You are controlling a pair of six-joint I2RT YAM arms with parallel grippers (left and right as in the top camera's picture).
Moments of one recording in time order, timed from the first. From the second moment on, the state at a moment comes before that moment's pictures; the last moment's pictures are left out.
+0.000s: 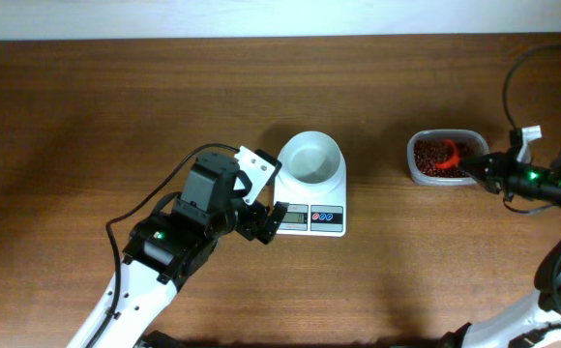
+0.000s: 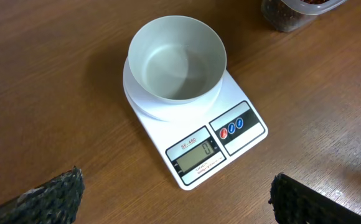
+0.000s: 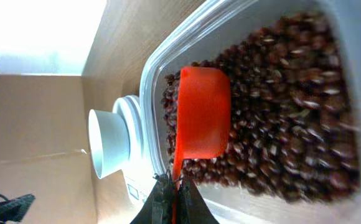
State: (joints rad) left arm -0.48 1.12 0.94 -0.62 0.14 0.08; right arm -0.60 1.91 1.21 -0.80 -1.04 -0.12
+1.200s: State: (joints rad) left arm -0.48 1.12 0.94 -0.62 0.14 0.08; right arm -0.35 1.91 1.21 -0.80 -1.34 -0.16
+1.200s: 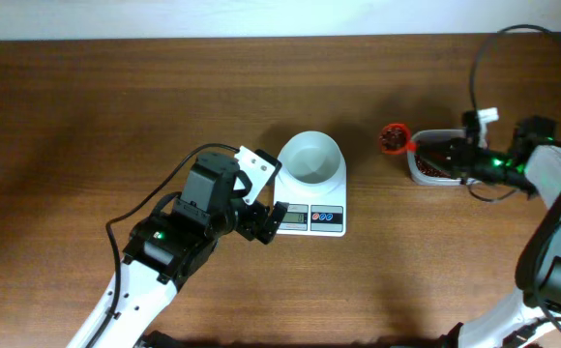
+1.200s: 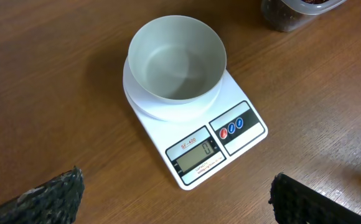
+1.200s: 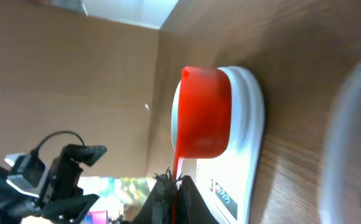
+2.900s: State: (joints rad) left arm -0.48 1.12 0.94 -0.62 0.14 0.08; right arm 0.04 1.91 1.22 -0.33 -1.20 -1.03
